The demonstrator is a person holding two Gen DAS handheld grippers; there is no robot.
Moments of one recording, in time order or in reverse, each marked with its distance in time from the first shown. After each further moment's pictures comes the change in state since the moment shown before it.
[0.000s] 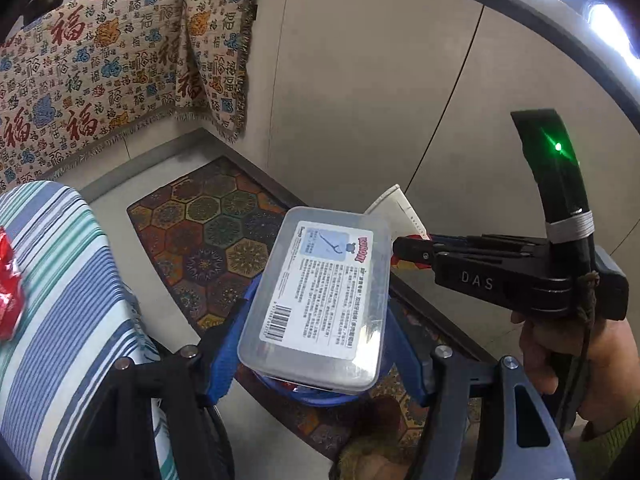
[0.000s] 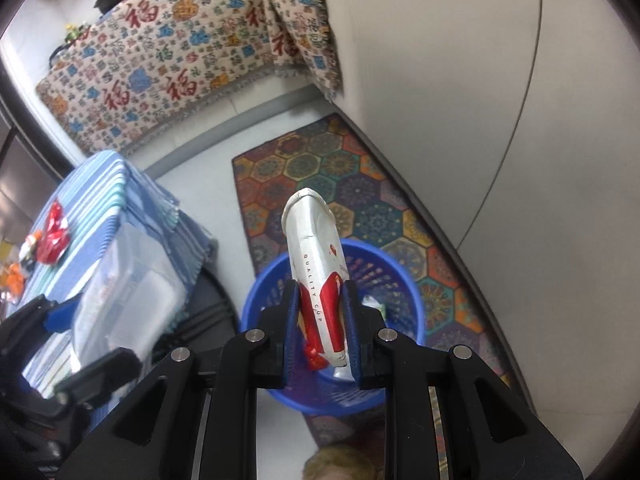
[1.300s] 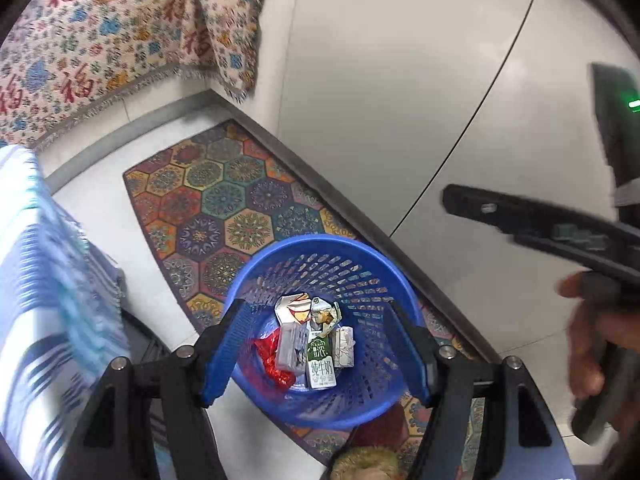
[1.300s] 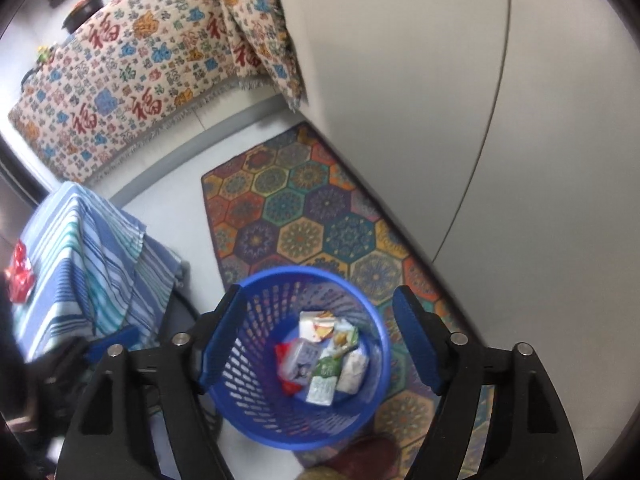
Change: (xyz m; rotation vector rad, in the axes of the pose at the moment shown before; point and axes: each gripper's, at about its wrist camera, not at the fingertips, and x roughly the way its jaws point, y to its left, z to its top) left arm 0.064 0.013 -0.005 -0.065 0.083 0.027; right arm 0.016 -0.030 0.020 0.047 -0.037 -0.069
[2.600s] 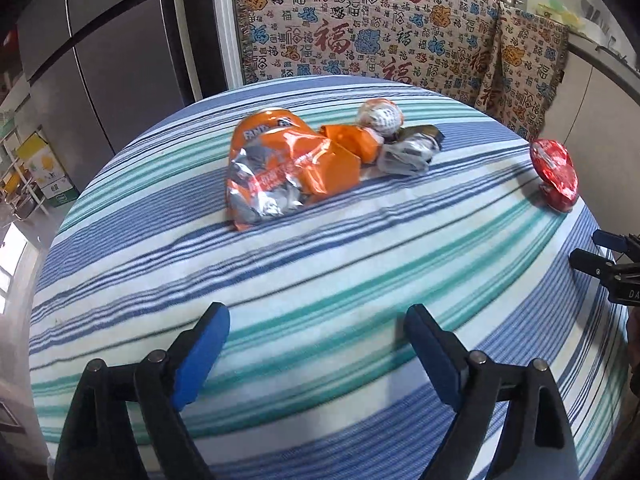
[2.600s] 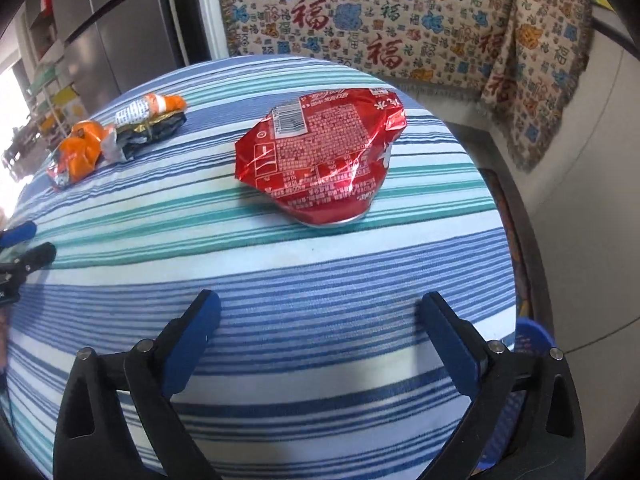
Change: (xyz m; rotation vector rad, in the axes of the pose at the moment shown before) left arm -0.279 0.374 -0.217 -0.433 -0.130 0.525; right arm 0.012 0.369 -0.080 -0.566 0.031 0.218
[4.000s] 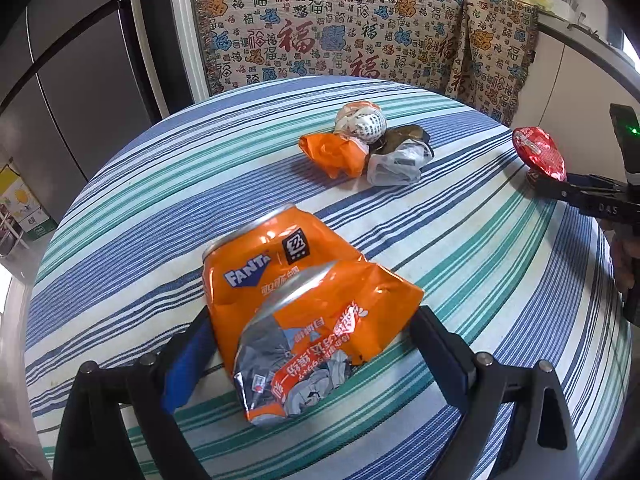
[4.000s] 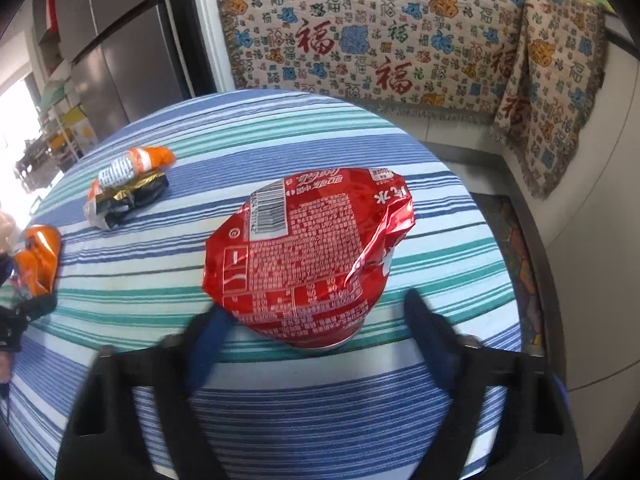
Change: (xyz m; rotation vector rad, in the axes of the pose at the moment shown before) left arm 0.005 -0.009 0.010 0.111 0.012 -0.073; right arm 0.025 -0.019 0.050 0.004 -0.064 0.075
